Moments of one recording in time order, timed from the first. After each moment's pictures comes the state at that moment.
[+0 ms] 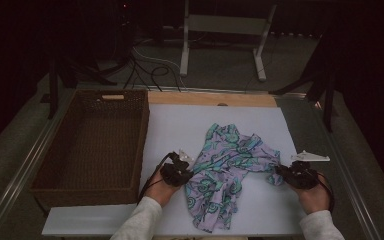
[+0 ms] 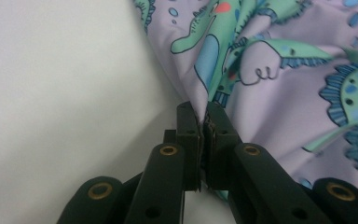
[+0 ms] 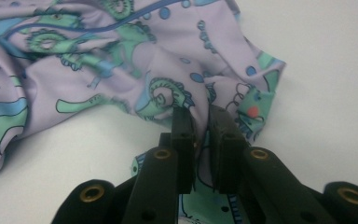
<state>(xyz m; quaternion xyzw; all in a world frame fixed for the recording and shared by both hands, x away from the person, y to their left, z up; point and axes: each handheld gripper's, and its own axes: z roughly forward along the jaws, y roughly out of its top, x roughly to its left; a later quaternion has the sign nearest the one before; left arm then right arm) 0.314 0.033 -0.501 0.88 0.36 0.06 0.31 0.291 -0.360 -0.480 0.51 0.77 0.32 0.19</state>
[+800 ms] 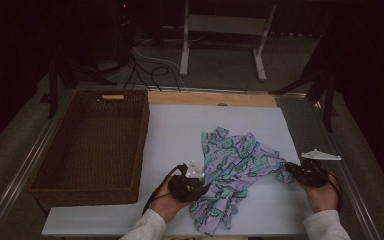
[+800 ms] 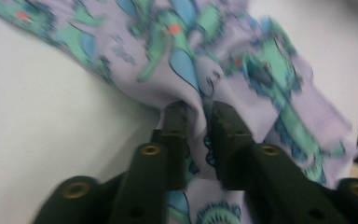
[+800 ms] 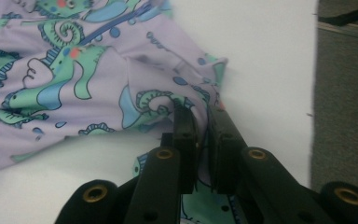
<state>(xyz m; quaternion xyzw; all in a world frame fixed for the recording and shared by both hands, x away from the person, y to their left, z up) 0.270 0.013 -0.479 0.88 0.29 0.04 0.37 0.292 -0.385 -0.475 0.54 0.75 0.31 0.22</state>
